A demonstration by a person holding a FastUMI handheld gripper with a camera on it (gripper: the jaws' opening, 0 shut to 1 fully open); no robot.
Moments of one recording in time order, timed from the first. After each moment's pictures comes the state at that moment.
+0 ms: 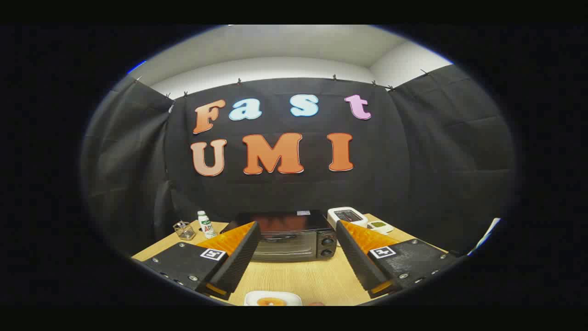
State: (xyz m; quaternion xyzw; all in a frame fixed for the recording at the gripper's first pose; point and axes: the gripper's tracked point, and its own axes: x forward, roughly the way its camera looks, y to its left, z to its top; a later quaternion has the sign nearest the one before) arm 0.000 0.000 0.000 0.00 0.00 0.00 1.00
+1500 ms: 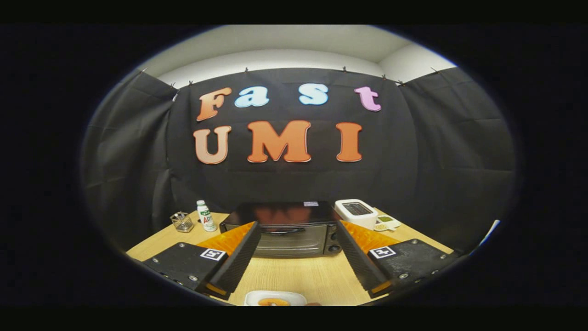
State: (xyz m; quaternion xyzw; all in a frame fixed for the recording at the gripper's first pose) arm 0.042 0.034 -0.042 -0.03 0.04 0.01 1.00
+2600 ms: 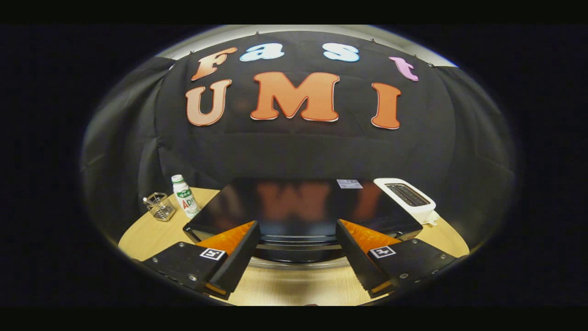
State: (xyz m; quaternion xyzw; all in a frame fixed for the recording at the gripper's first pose) arm 0.207 0.088 -0.139 -0.06 0.18 0.03 0.98
